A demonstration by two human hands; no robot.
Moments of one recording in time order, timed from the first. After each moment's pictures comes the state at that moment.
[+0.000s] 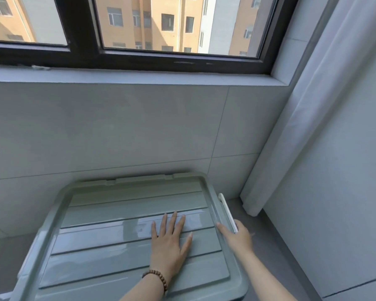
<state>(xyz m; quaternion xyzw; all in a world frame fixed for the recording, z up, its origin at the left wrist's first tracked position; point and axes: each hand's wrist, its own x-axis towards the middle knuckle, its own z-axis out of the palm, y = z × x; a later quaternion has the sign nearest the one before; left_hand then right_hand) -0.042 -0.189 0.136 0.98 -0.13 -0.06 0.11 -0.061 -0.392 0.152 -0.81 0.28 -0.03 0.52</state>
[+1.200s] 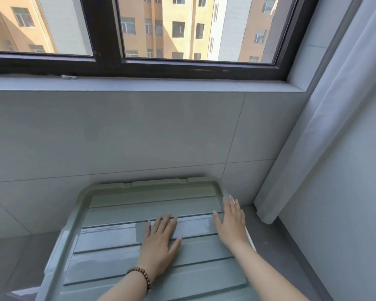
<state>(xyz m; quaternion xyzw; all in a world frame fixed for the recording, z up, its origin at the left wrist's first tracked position) -0.026 -0.120 0.144 0.97 -0.15 -0.04 0.16 -0.010 -0.344 0.168 -0.97 0.14 -0.02 0.21</state>
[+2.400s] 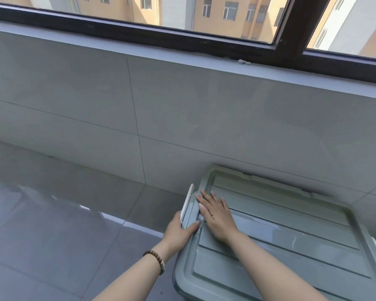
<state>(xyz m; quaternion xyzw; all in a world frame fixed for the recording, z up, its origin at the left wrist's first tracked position) -0.070 0.127 0.147 0.76 0.20 -0.08 0.61 0.012 -0.008 0.155 -0.93 -0.26 0.15 0.22</state>
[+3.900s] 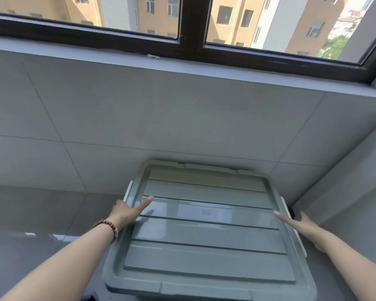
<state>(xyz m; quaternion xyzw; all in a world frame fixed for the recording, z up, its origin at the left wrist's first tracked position) -0.017 0.091 0.181 0.83 0.30 -0.18 0.43 -0.021 -0.380 0.222 -0.86 0.28 0.20 0.38</state>
